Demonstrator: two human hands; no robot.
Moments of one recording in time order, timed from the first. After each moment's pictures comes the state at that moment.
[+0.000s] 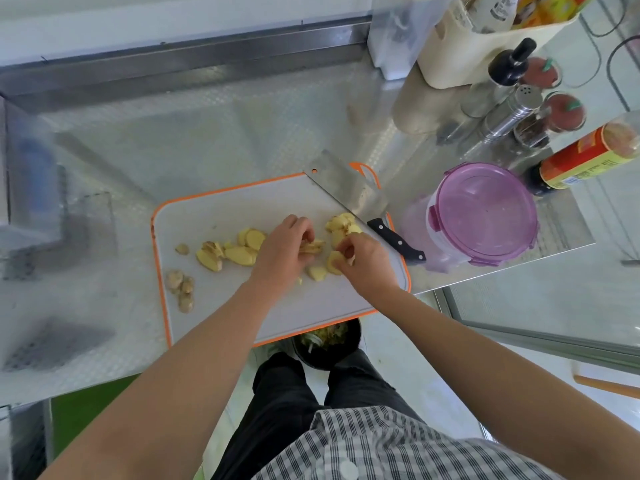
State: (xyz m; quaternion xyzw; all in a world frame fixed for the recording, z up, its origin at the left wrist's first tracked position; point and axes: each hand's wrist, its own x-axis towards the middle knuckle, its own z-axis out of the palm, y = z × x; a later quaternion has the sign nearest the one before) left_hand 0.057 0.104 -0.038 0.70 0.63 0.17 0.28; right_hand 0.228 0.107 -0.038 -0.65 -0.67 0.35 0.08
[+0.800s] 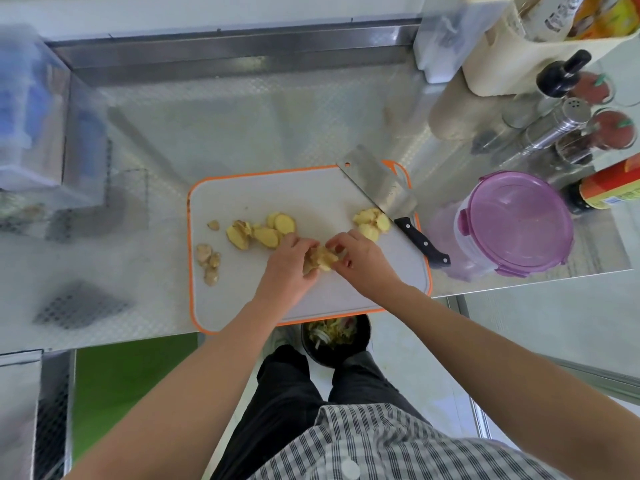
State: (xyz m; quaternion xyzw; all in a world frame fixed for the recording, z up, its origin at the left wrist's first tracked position) left_hand 0.042 0.047 -0.045 0.64 0.69 0.19 0.29; right_hand 0.200 0.100 -0.041 -0.51 -0.77 0.38 0.07
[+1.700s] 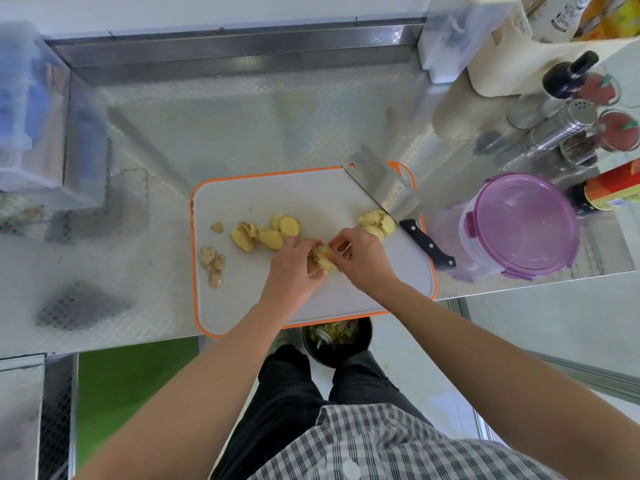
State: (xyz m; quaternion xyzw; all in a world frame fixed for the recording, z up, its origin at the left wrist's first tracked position) left_hand 0.041 0.047 -0.049 0.59 0.71 0.21 0.30; right_hand 0.183 0.106 -0.038 -0.57 -0.72 0.39 0.10
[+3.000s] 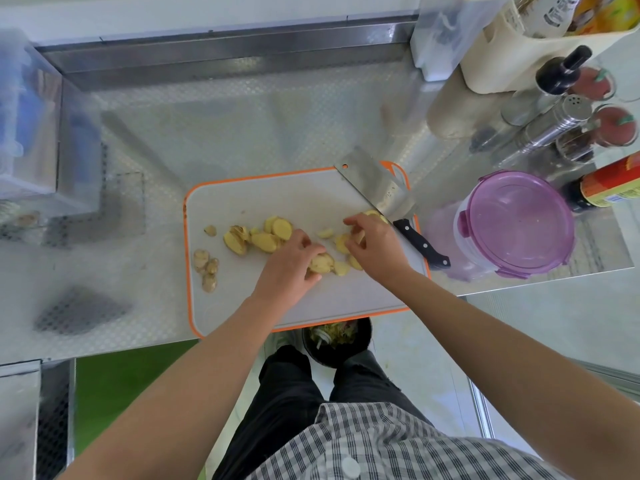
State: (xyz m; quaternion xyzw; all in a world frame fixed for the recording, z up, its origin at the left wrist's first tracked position) left_hand 0.035 0.058 -0.045 0.72 0.64 0.12 0.26; right_hand 0.211 0.129 -0.040 -0.57 -0.72 0.36 0.13
